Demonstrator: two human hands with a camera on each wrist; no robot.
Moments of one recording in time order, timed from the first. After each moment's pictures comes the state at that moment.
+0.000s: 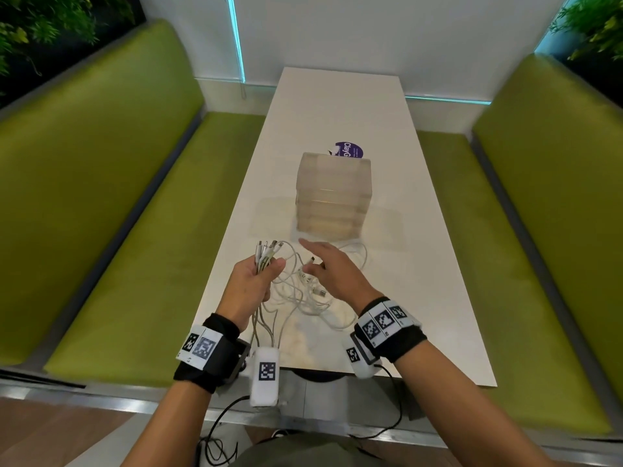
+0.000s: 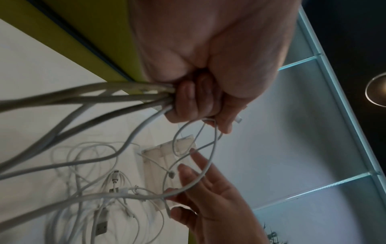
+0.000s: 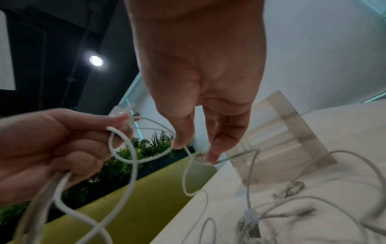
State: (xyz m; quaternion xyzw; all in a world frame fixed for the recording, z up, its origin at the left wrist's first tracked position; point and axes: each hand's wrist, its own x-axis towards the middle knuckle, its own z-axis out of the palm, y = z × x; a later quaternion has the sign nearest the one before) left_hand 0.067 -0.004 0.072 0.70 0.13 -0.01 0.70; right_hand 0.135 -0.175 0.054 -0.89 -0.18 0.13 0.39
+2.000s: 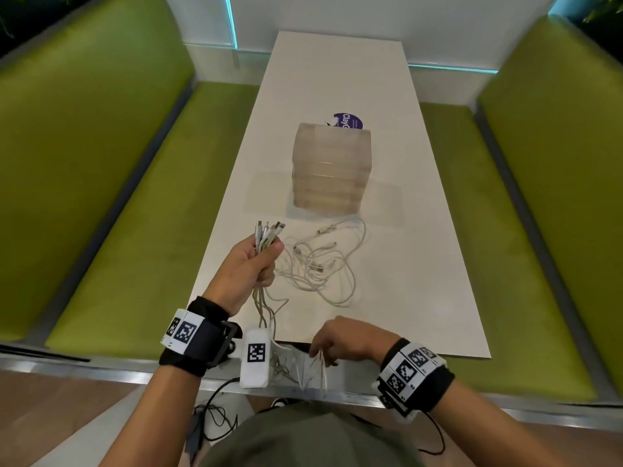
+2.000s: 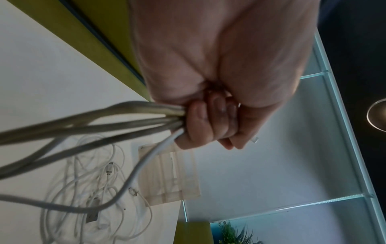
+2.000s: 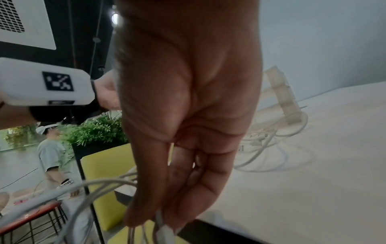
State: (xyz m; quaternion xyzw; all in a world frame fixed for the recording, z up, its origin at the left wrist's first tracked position) left_hand 0.056 -0.003 0.075 0.62 0.06 -0.09 0.77; right_hand 0.045 -0.212 0.010 -0.82 -0.32 0.44 0.17
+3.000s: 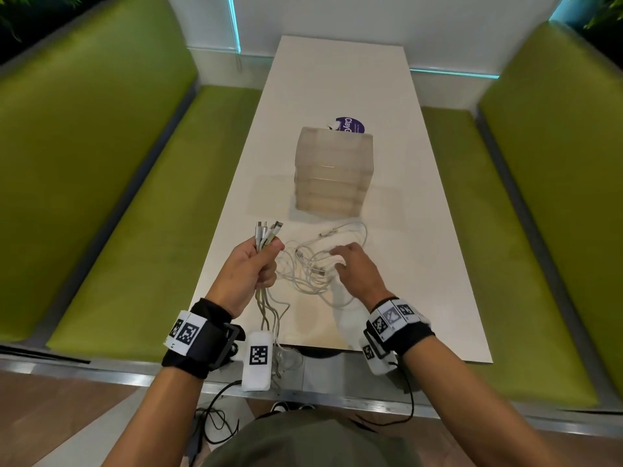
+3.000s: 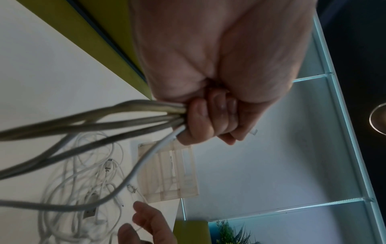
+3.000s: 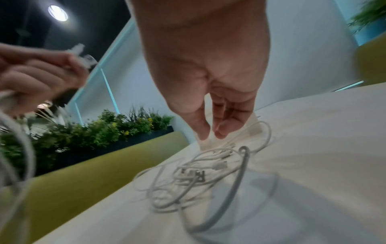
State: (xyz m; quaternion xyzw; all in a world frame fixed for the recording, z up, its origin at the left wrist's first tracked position) left_hand 0.055 -0.006 0.080 0.59 0.07 -0.07 0.80; right_hand 0.127 -0.213 -0.003 -0.94 -0.10 0.11 0.29
